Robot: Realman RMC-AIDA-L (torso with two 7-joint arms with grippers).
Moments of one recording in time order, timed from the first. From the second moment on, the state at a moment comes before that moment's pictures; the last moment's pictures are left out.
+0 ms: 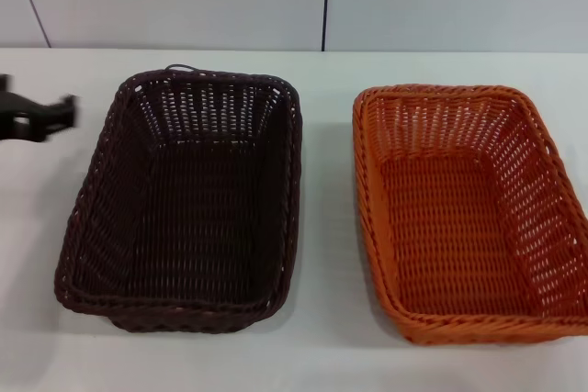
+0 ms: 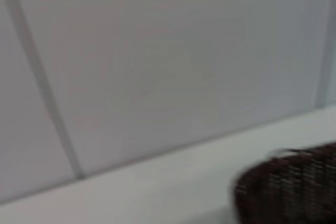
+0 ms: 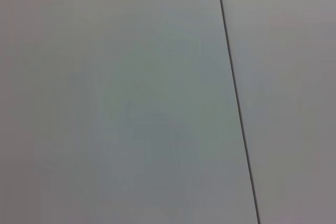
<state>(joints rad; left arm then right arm) 0.04 -2.06 -1.60 -1.88 2.75 -0.82 0.34 0.21 2.08 -2.24 -0.60 -2.10 1.26 2.95</state>
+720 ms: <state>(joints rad) -0.13 -2.06 -1.59 -1.73 2.75 -1.05 0.23 0.22 2.08 -2.24 -0.57 -2.09 1.26 2.95</state>
